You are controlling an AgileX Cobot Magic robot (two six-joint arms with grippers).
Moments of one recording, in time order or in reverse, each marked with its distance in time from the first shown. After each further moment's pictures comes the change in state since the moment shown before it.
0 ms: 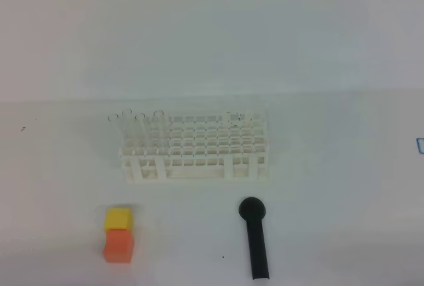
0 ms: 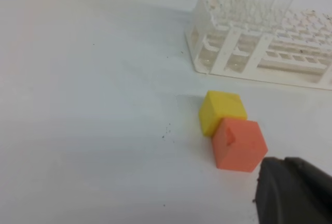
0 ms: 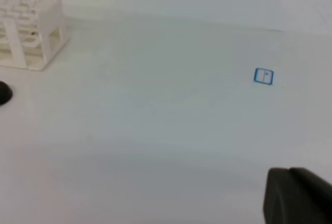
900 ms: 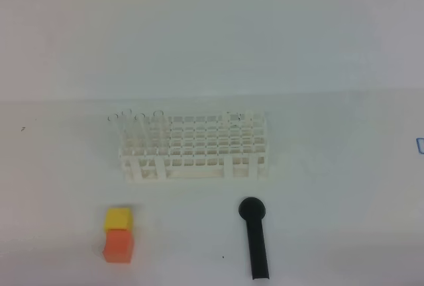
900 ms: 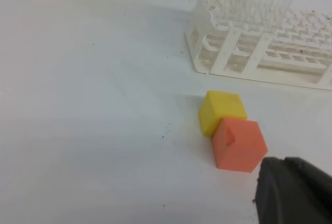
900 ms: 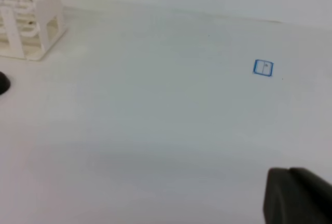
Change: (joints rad) left arm 0.021 0.000 0.000 0.000 0.000 0.000; right arm 0.000 0.000 -0.005 -0.018 0.049 0.014
